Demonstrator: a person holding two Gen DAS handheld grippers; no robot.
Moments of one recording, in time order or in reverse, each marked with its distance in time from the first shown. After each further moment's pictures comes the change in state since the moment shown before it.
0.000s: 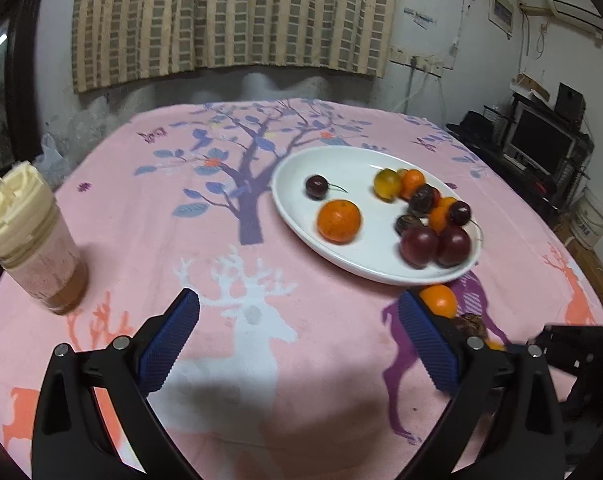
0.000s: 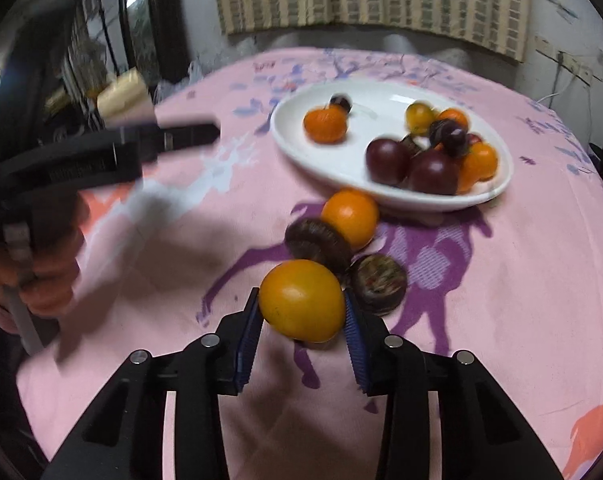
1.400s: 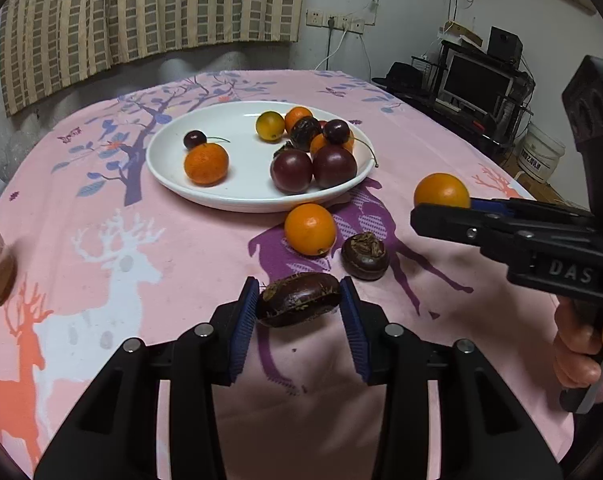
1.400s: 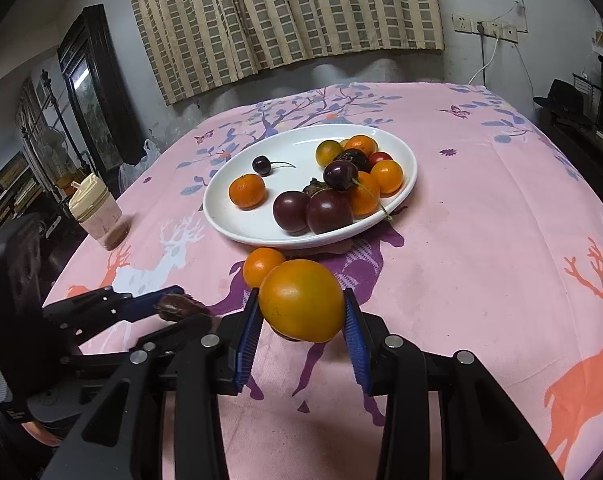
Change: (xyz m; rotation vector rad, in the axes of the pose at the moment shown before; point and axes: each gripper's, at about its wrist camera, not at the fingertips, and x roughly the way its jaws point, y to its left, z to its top) left arm -0.003 -0.074 -0.045 0.186 0.074 -0.158; right arm -0.024 -0.041 -0.002 0.196 -0.097 -0.051
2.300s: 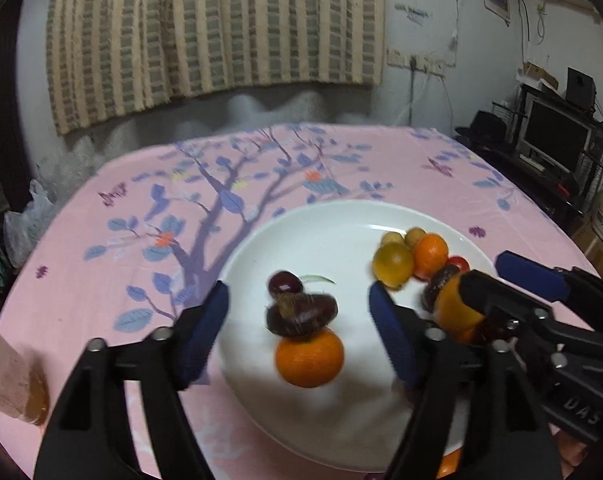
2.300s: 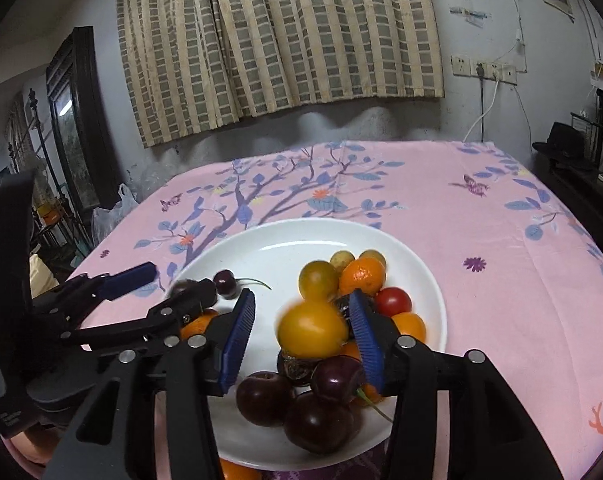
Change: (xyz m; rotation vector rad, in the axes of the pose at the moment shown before) left arm 0.077 0.067 0.130 -0.094 -0.144 0.268; right arm 0.072 -0.008 0.110 -0.010 -0.196 -0.083
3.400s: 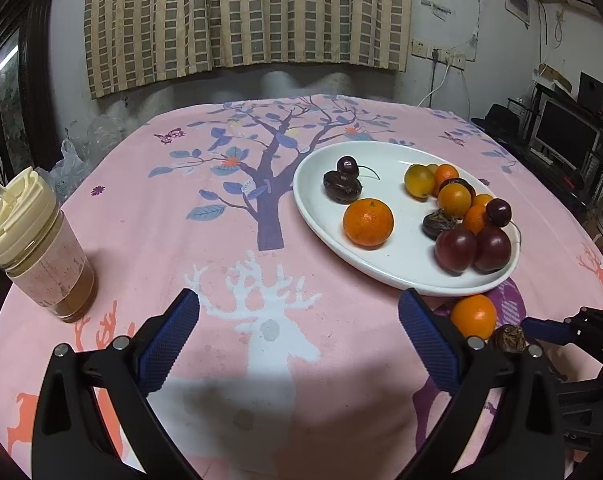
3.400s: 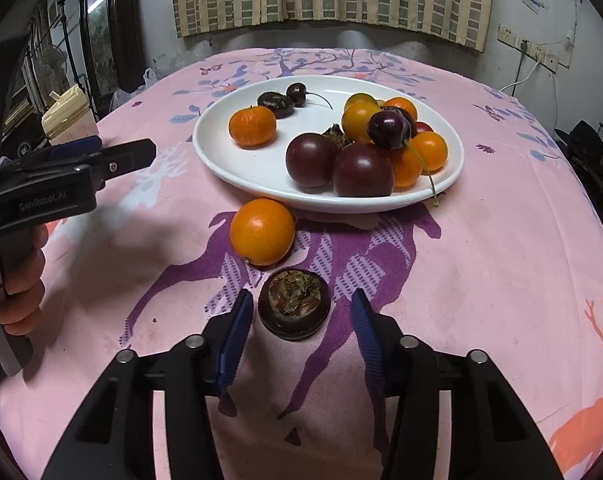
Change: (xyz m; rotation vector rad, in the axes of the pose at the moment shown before) left arm -0.068 0.043 -0.083 -0.068 0.081 0.034; right arm -0.039 0.031 -0.110 -0.215 0.340 -0.008
